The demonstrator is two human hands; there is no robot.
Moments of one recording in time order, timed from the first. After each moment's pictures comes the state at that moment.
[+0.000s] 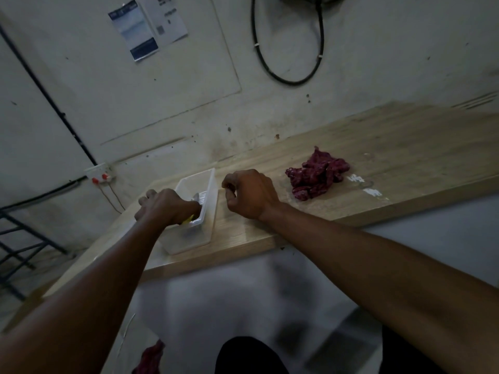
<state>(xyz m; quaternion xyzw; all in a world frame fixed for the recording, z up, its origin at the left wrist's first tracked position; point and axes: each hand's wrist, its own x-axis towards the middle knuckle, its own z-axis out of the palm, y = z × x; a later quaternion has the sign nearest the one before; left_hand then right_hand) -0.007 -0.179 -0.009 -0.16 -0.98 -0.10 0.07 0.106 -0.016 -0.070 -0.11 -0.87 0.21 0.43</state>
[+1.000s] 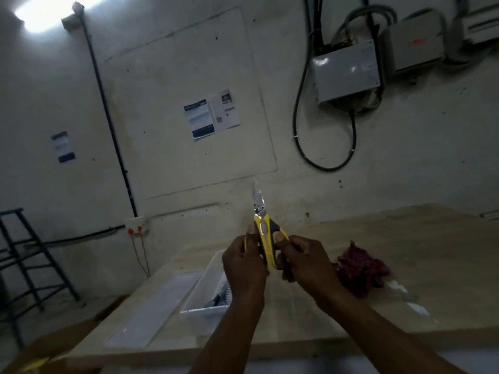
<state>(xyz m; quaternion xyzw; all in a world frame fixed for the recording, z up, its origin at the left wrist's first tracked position) 0.100 -0.118 0.006 -0.24 -0.62 -0.73 0.13 0.179 -0.028 -0.008 -0.05 -0.69 0.58 0.42</state>
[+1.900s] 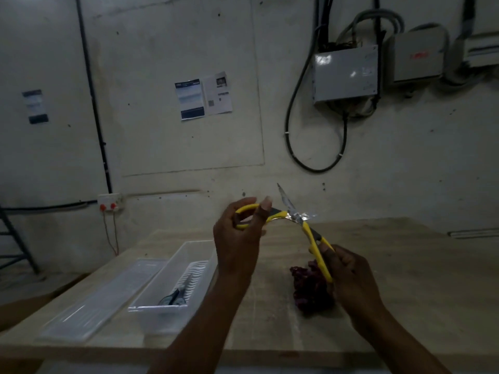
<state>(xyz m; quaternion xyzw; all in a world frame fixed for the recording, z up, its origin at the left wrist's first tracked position) 0.124 -0.069 0.034 -0.35 -0.51 -0.78 0.10 0.246 0.064 -0.035 -0.17 -0.71 0.50 0.47</state>
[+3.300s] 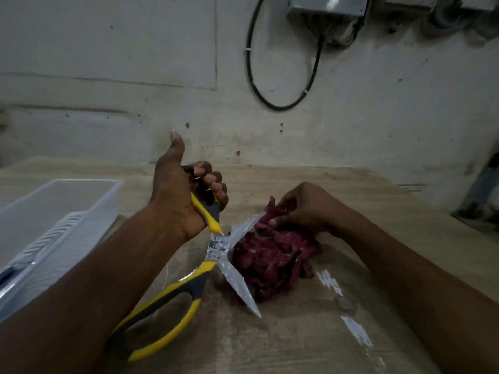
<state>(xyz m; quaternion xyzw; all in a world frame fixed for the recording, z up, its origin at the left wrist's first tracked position) 0.030 0.035 -0.010 -0.18 -0.35 -0.83 -0.39 0.164 0.227 -0.028 -0.28 -0.93 0.20 0.10</state>
